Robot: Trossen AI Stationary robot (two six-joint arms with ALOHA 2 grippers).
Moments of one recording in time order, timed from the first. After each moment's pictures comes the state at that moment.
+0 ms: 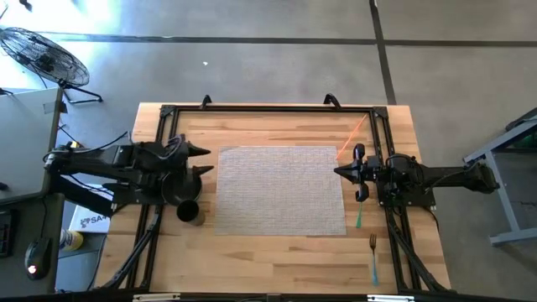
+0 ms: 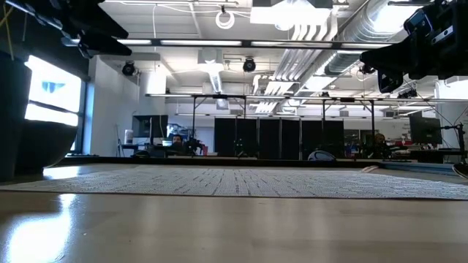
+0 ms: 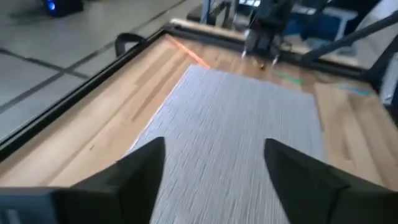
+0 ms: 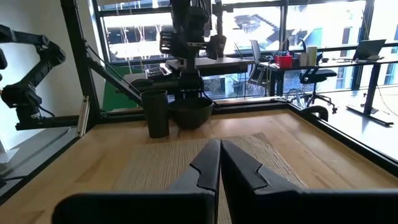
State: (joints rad) left arm -0.07 0.48 0.57 -0.43 -0.32 -0.25; right arm -0.04 0.20 0.01 0.25 0.01 0.07
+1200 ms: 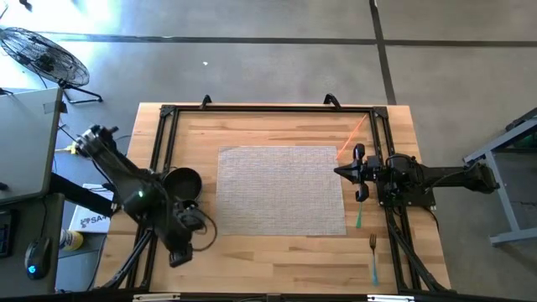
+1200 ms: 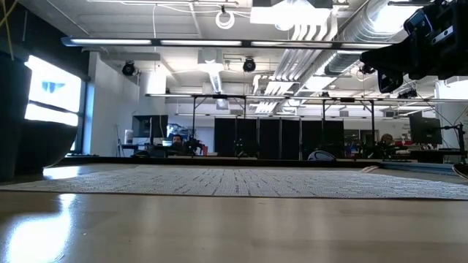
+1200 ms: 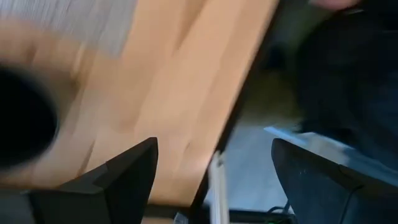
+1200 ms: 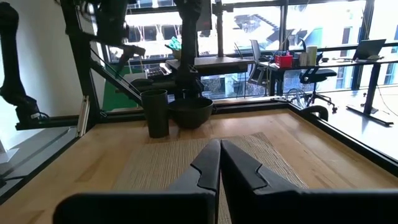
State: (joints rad) left arm -0.77 1.35 1.34 -1.14 0.09 -1.23; right arm -0.04 0.20 0.01 0.25 0.01 0.07
